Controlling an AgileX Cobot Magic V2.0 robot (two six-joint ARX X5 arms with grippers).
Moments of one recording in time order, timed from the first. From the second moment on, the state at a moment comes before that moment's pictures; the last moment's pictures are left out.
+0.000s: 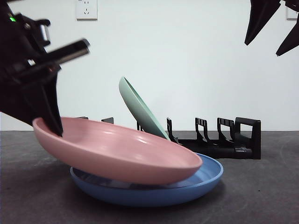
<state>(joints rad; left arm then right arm) -0.65 1.20 0.72 -0.44 -0.03 -0.67 0.14 1.25 1.20 -0.72 -0.26 0.07</state>
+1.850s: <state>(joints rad) -0.62 1.06 0.85 -0.43 0.01 -0.53 0.14 1.25 1.20 -0.74 -0.26 0.07</state>
